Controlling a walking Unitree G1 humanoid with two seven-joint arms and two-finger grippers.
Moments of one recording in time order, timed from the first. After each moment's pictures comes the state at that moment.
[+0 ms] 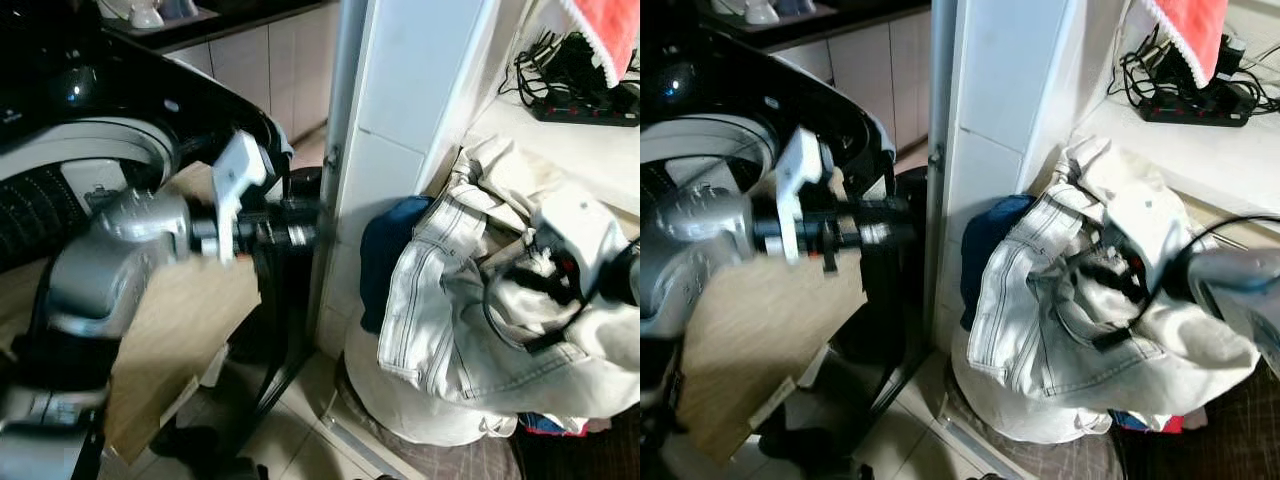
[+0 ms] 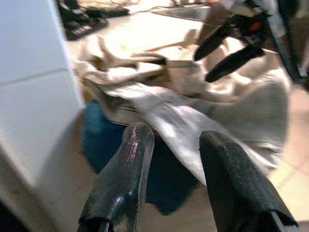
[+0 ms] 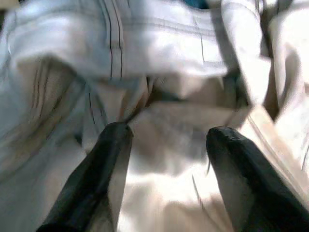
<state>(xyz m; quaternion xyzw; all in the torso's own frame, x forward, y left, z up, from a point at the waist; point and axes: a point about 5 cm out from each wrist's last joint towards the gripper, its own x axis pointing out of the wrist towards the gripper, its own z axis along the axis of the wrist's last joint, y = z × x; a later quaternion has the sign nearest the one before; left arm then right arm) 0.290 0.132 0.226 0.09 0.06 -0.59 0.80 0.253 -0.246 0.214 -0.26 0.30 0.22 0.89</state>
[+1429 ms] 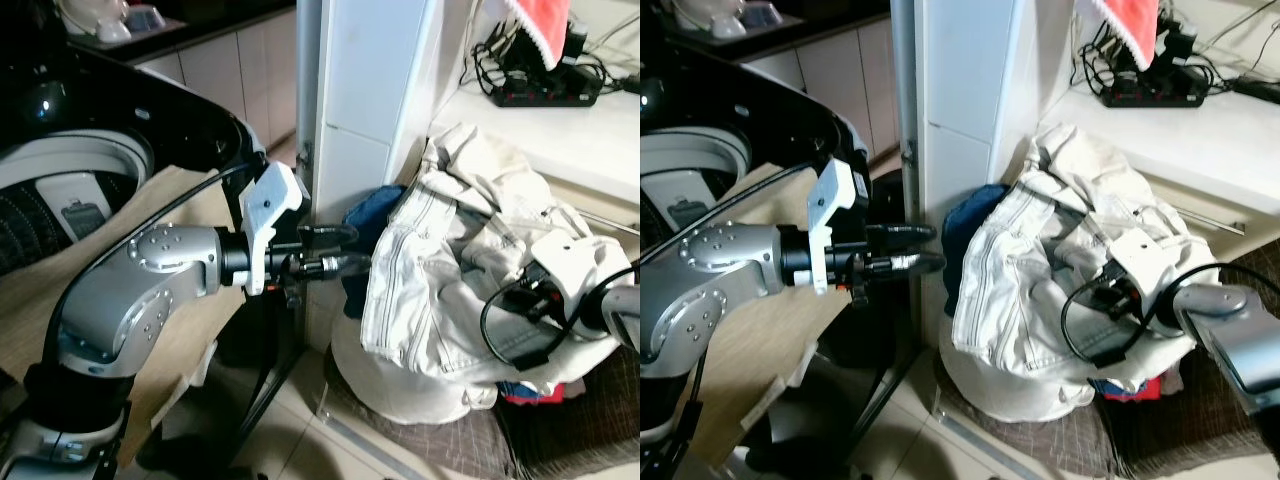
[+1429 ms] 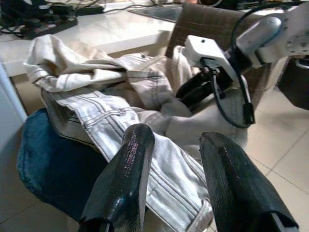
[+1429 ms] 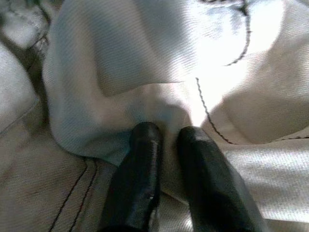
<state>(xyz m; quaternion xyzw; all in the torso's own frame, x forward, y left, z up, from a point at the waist) 0.269 0.104 0.223 0.06 0.07 -0.58 0.81 0.271 -0.277 0.146 -0.23 0.34 0.19 0.89</state>
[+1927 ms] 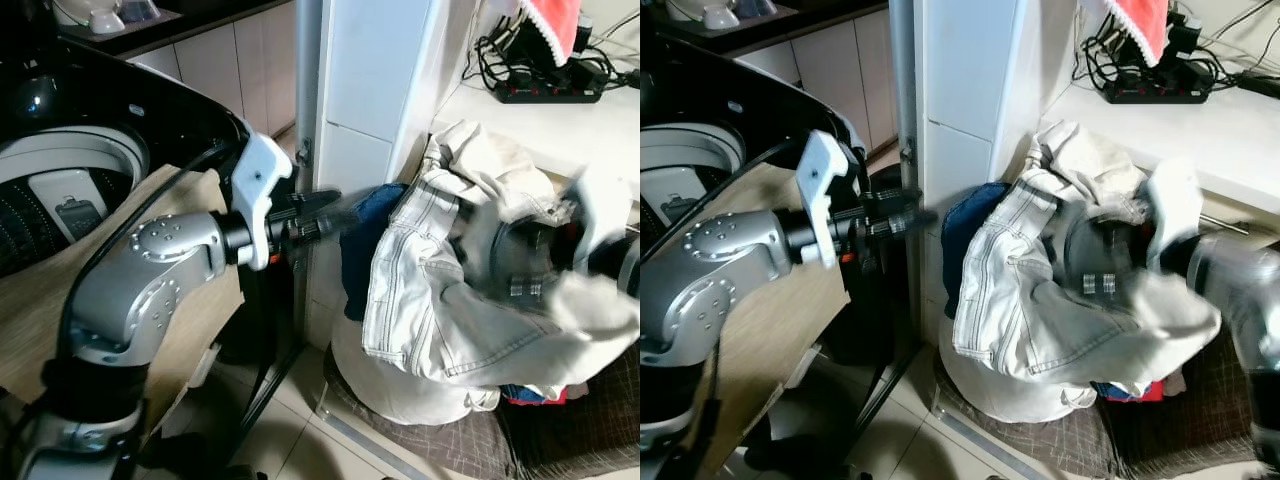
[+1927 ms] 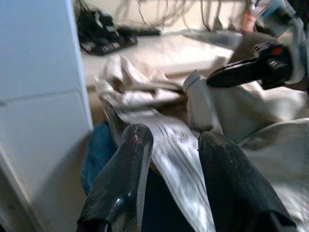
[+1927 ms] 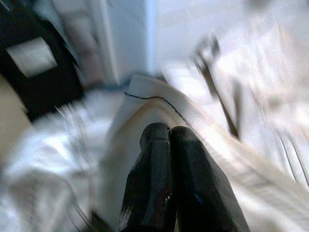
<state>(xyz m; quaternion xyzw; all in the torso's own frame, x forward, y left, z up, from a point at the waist) 0.289 0.106 0.234 0.04 0.02 -0.48 0.88 0.296 -0.262 0.215 -0.02 0.15 0.22 0.96</state>
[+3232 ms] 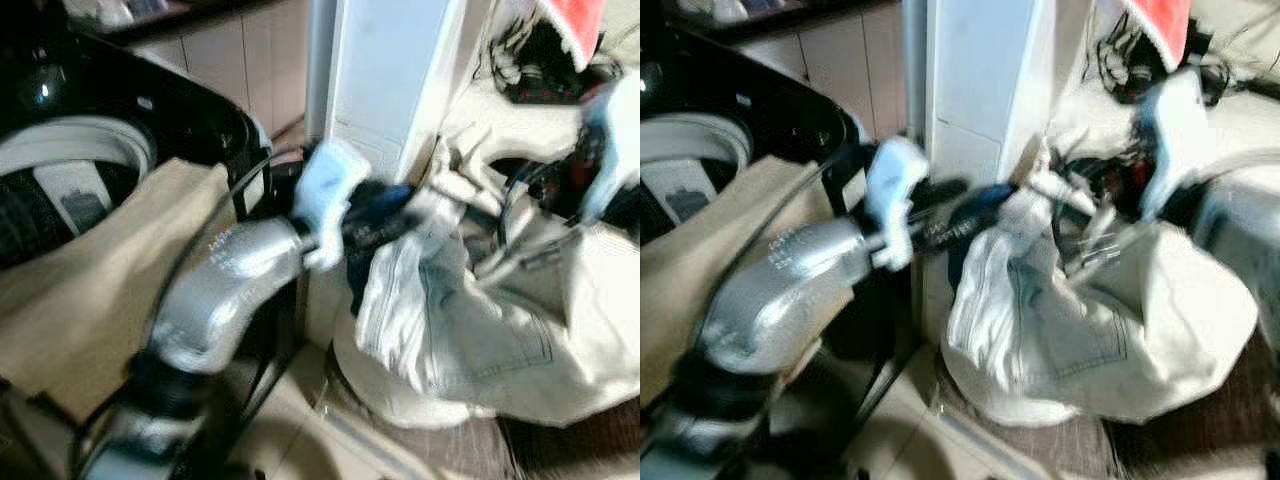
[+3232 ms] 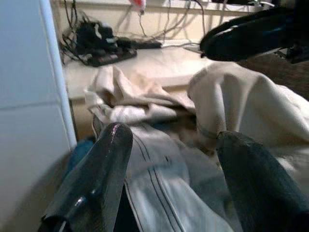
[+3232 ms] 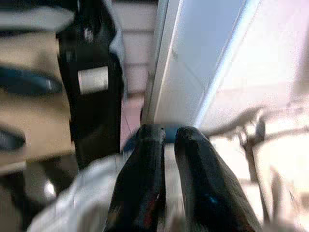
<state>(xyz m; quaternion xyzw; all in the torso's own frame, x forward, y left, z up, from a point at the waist) 0.288 0.054 0.215 0.02 0.00 -0.49 0.87 0.280 -0.228 0.267 -0.11 0.09 0.32 0.94</state>
